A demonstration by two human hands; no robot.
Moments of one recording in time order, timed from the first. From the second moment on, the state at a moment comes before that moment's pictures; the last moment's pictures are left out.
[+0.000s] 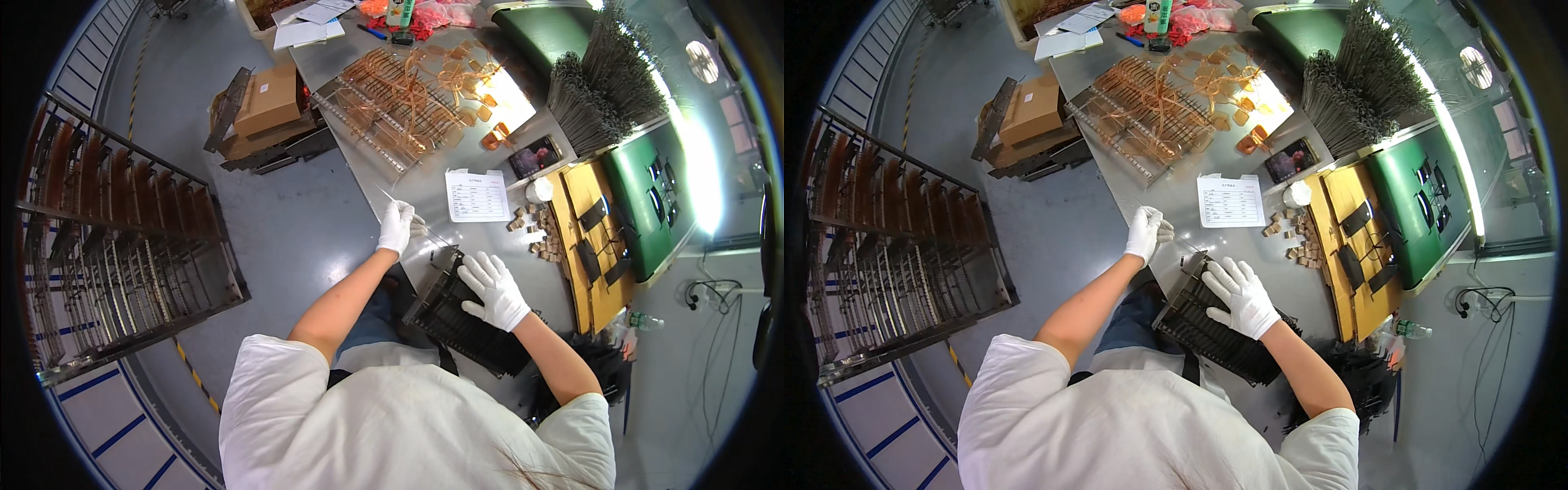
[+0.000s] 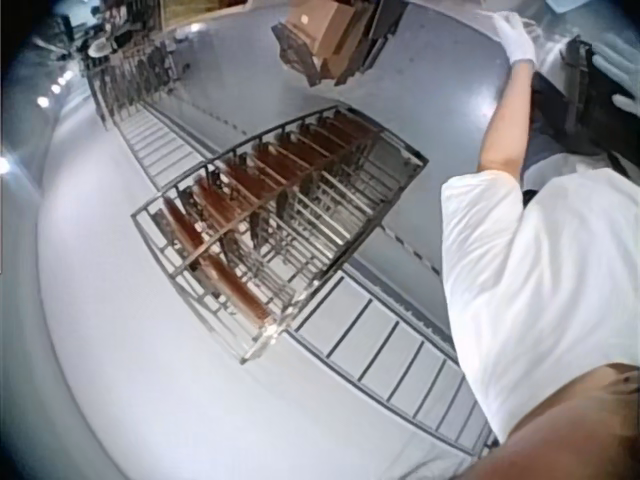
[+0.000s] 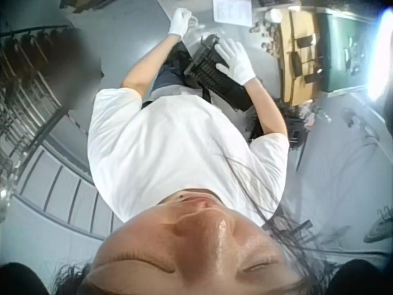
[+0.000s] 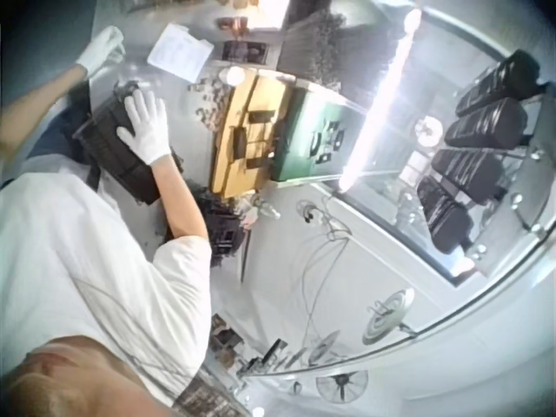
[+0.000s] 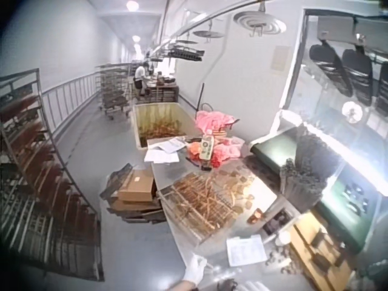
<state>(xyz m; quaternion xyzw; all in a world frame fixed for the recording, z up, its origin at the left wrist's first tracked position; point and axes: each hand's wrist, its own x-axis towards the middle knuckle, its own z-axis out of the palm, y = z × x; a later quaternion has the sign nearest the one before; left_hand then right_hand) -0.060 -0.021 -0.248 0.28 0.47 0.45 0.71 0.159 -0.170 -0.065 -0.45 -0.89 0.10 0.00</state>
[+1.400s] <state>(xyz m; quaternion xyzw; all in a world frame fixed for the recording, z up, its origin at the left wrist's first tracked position) -0.032 -0.051 -0.228 0.71 0.46 0.11 0.52 0.267 -0.267 -0.070 -0.55 -0.82 0.12 0.05</state>
